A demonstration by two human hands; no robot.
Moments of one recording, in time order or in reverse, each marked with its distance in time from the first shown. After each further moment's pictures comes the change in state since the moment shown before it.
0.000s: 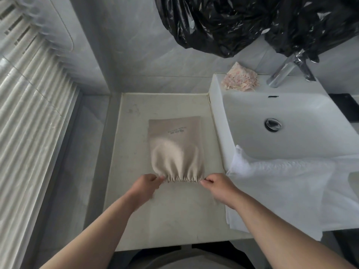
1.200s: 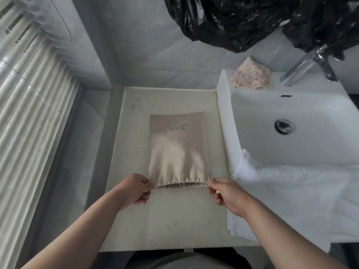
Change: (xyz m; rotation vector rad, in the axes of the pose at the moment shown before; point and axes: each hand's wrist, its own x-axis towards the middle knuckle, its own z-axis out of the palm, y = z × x) left_hand -0.003 0.003 -0.026 -0.107 -0.086 -0.237; right_hand 0.005 0.008 -0.009 0.669 -0.175 0.296
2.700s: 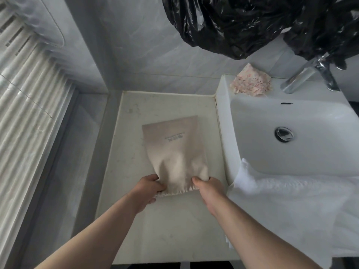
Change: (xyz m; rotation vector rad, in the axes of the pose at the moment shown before) left_hand 0.040 0.018 0.040 -0.302 -0.039 0.020; right_hand 0.053 -0.005 0.043 -0.080 0.415 -0.091
